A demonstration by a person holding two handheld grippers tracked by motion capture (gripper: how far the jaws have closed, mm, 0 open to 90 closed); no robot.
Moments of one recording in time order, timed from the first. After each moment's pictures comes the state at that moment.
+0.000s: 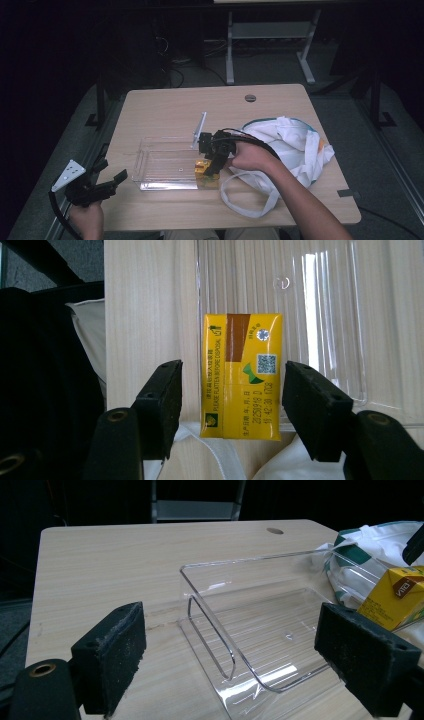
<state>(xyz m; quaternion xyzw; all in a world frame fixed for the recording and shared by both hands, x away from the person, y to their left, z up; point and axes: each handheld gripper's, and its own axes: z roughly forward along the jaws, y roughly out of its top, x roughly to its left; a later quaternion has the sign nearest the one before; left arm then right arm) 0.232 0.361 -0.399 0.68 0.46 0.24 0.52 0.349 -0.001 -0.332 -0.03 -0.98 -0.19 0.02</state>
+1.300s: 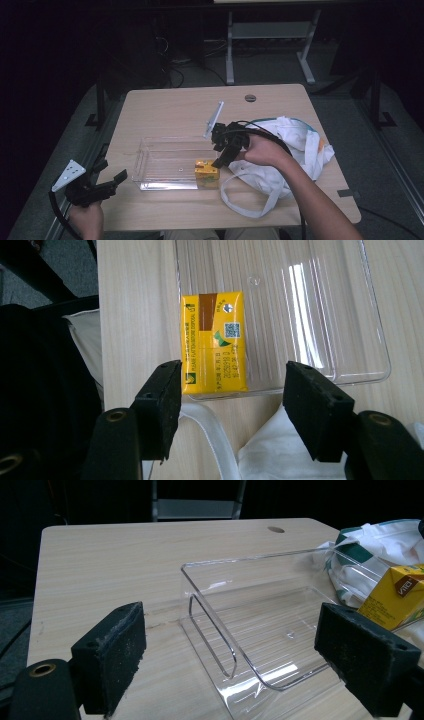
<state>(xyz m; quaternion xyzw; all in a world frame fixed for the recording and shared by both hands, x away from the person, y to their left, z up) 0.232 0.361 -0.399 0.68 0.46 0.24 0.52 0.356 -0.034 -0.314 -0.06 -0.97 -0.22 0.01</state>
